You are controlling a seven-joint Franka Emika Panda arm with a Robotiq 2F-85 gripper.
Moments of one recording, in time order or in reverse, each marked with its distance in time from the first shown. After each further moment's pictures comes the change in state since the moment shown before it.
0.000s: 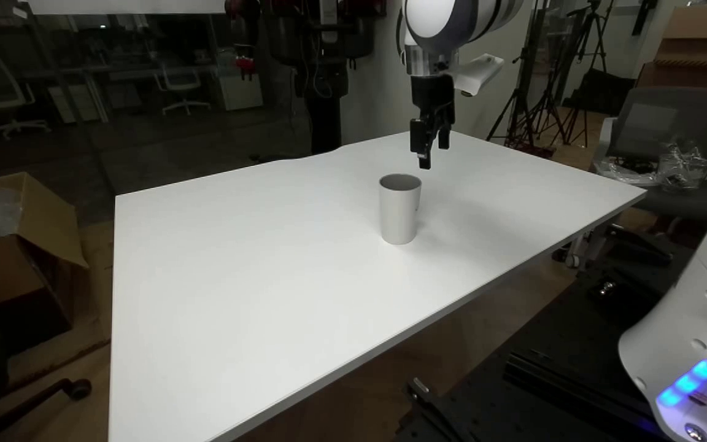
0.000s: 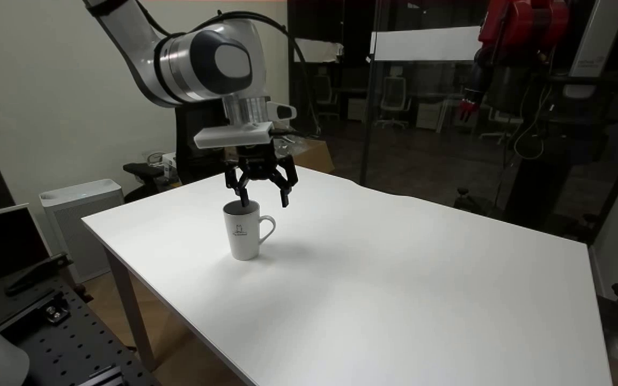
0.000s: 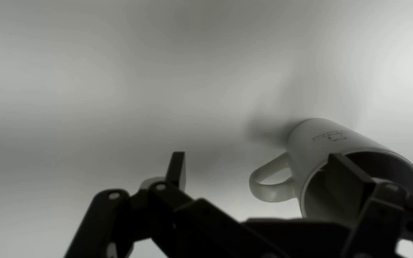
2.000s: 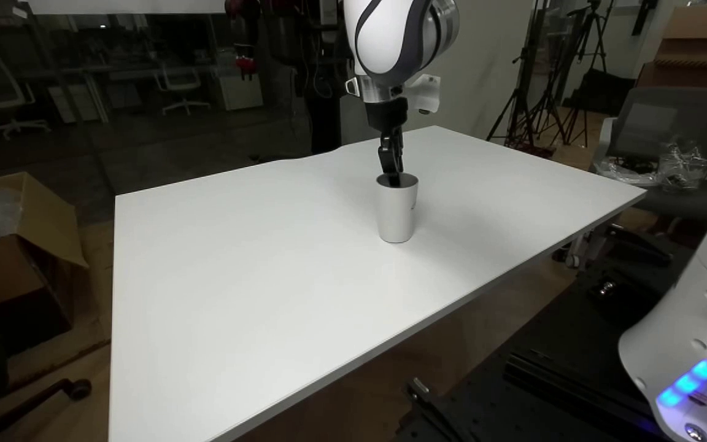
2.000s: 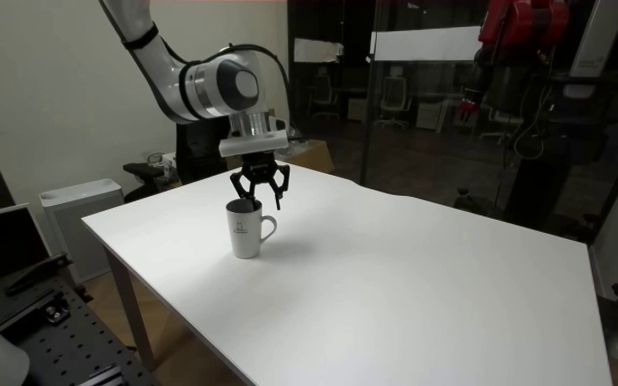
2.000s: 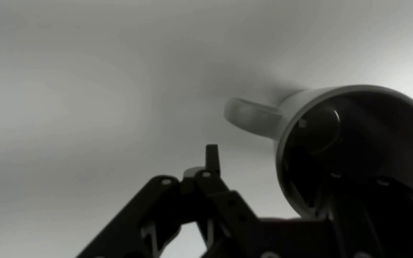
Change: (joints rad) arm 0.069 0.226 0.056 0.207 -0.071 -0.024 -0.186
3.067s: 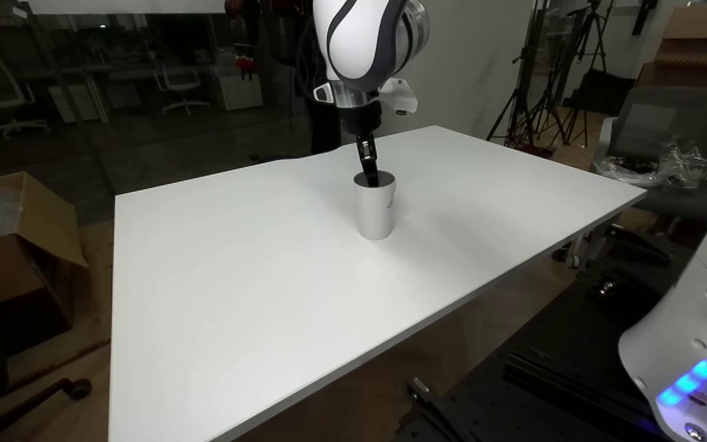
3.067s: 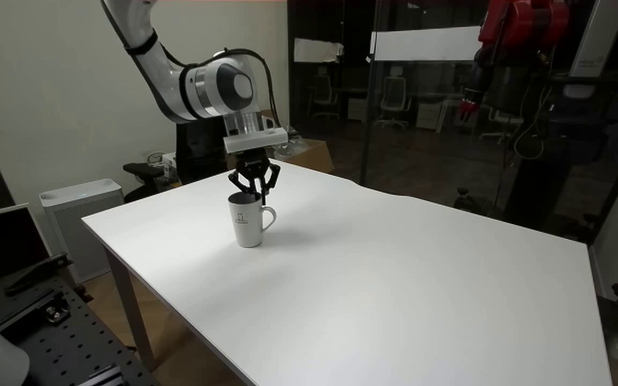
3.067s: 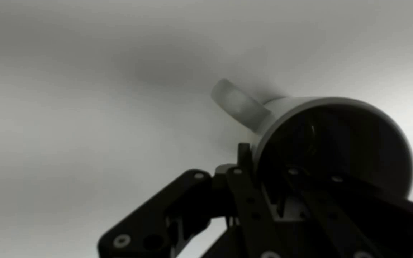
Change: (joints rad) arm 0.020 0.064 0.064 0.088 -0.015 -0.029 -0.161
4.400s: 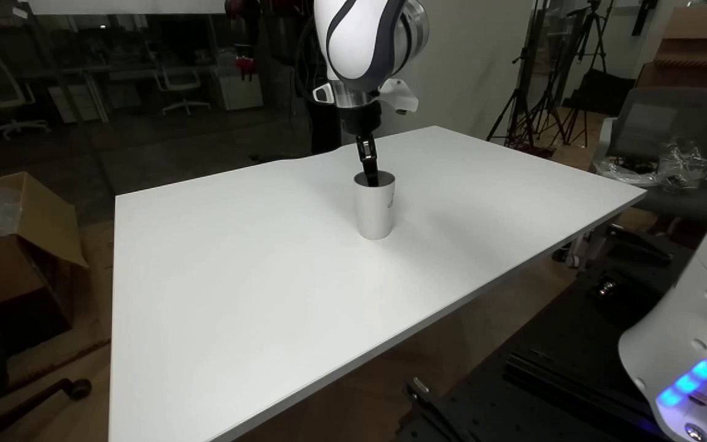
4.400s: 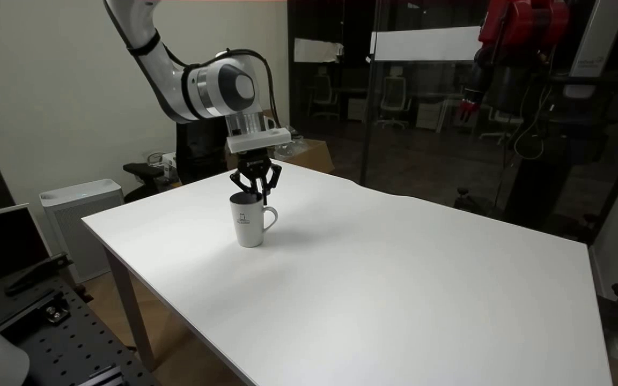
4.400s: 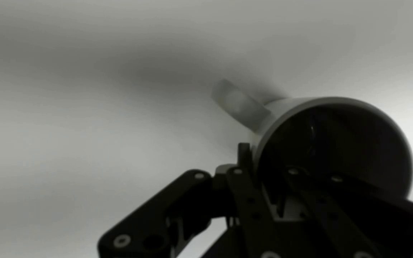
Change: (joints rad) arm -0.011 0.007 0.005 0.010 0.011 0.001 -0.053
